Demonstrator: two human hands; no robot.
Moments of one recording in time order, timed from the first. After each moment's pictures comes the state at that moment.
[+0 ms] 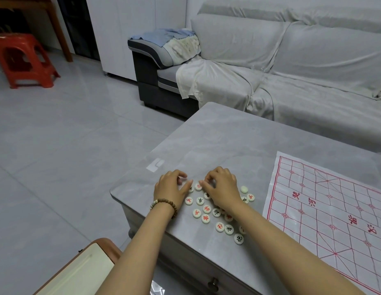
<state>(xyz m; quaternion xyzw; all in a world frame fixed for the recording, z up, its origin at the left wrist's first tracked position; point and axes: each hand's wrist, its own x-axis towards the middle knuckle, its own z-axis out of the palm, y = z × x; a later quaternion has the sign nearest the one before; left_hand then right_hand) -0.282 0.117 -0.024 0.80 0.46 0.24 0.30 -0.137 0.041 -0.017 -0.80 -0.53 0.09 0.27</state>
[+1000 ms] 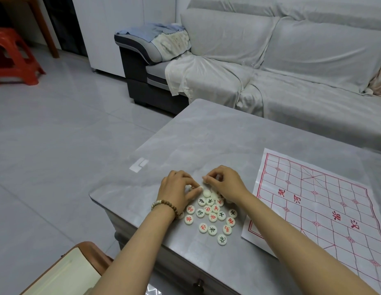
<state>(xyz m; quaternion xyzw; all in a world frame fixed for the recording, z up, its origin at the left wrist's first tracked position) -0.243 0.094 -0.012 0.89 0.35 0.16 0.23 -0.083 0.023 -0.006 -0.79 -0.49 0.18 0.32</state>
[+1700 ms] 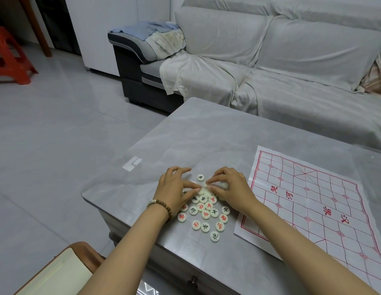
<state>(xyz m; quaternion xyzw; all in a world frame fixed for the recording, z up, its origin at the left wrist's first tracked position) -0.241 0.088 -0.011 0.91 0.31 0.13 0.23 -0.069 -0.015 -0.010 -0.77 -0.57 0.10 0.26</state>
